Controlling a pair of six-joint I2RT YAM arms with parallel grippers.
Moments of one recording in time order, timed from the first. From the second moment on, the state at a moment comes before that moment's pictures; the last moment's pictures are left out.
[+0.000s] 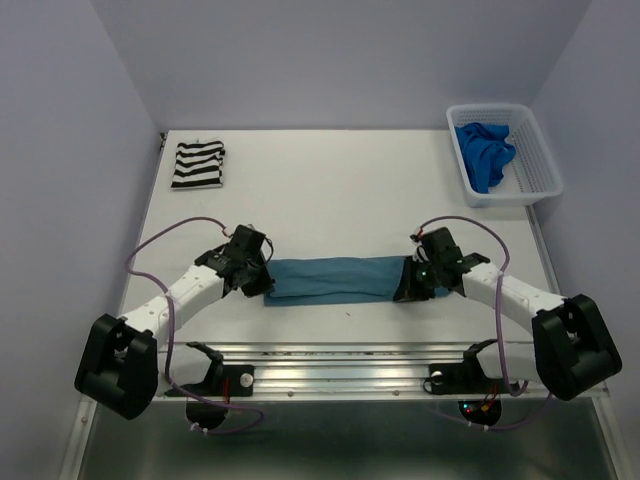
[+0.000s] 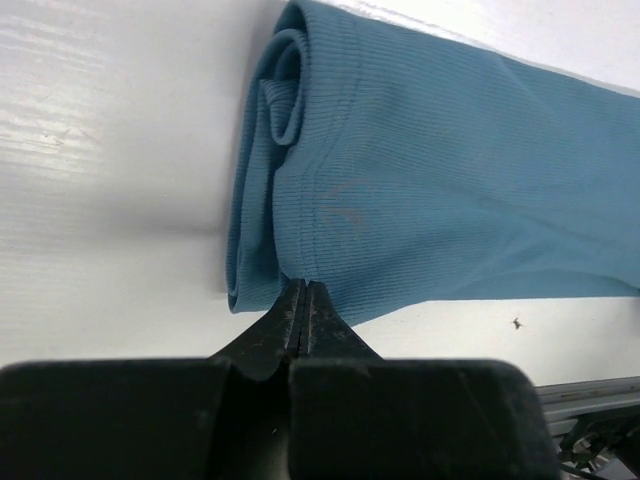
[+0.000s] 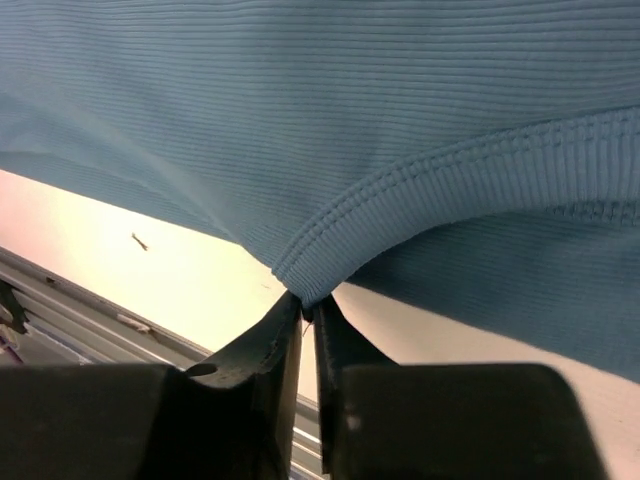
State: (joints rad) left arm -0.47 1.16 0.65 -0.55 0.00 -0.80; right arm 0.41 1.25 0.59 -0.41 -0.33 0.52
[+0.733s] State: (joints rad) left arm -0.47 1.16 0.84 -0.75 -0.11 -0.83; right arm 0.42 1.13 0.80 -0.59 -0.01 0.49
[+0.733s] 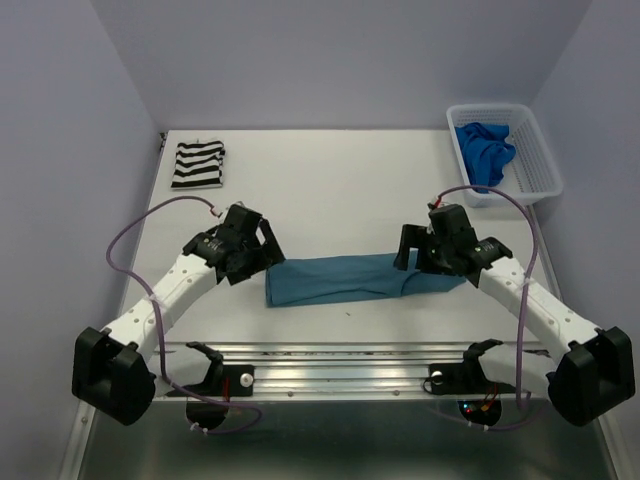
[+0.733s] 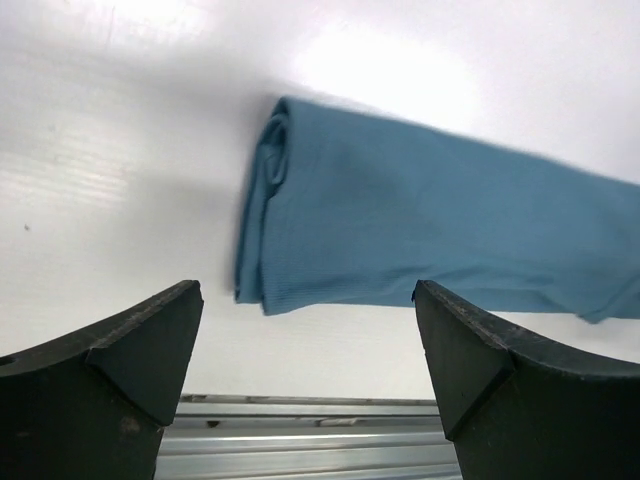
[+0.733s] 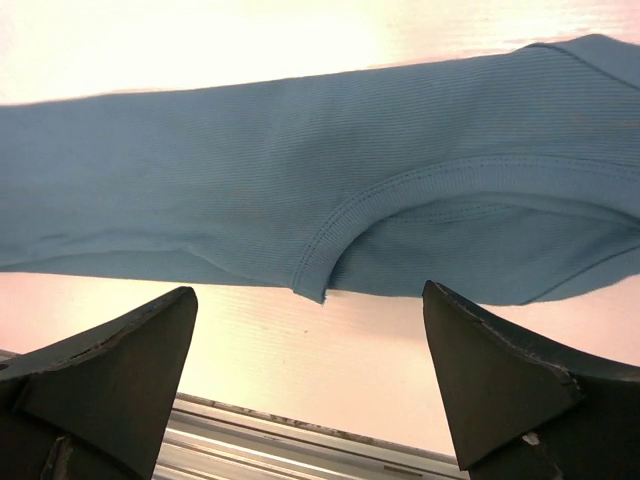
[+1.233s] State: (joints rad) left arm -0.47 1.49 0.89 -0.45 0.07 -0.72; right arm 0.27 1.37 0.81 -0.47 0.22 0.53
